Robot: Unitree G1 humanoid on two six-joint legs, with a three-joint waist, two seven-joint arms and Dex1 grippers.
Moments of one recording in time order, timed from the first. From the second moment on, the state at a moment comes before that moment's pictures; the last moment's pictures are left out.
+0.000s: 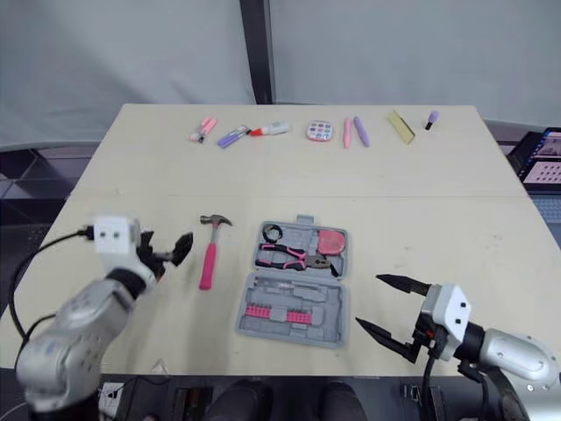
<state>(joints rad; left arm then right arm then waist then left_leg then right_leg) -0.16 0.33 0.28 -0.59 -0.41 1.03 0.08 0.36 -0.70 -0.27 -0.42 0.48 0.02 1.00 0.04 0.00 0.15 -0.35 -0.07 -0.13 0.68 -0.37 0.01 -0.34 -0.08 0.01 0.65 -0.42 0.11</state>
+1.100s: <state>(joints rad) -0.53 0.28 0.06 0.10 -0.17 0.97 0.02 0.41 -0.68 -0.27 -0.47 0.45 0.04 0.94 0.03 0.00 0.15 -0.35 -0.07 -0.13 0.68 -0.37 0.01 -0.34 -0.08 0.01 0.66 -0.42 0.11</state>
